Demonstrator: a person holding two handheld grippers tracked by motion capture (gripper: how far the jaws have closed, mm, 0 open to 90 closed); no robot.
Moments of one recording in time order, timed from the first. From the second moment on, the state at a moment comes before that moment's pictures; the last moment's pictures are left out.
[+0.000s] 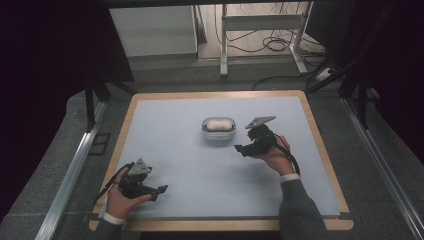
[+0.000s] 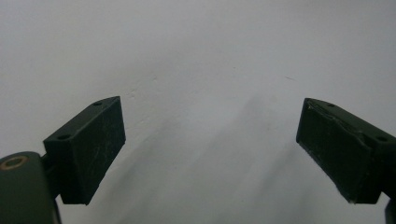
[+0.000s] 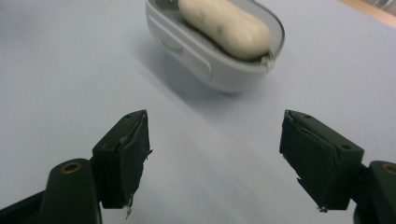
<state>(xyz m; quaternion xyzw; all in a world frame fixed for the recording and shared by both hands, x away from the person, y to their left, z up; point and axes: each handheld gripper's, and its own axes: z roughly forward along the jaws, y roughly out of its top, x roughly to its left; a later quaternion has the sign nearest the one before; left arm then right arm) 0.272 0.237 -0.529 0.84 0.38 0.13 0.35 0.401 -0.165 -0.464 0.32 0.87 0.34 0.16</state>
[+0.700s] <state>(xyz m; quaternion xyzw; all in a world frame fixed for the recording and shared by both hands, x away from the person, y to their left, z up) 0.272 0.238 -0.528 0.84 0.38 0.14 0.35 0.347 -0.229 -0.505 0.38 0.85 0.35 0.15</state>
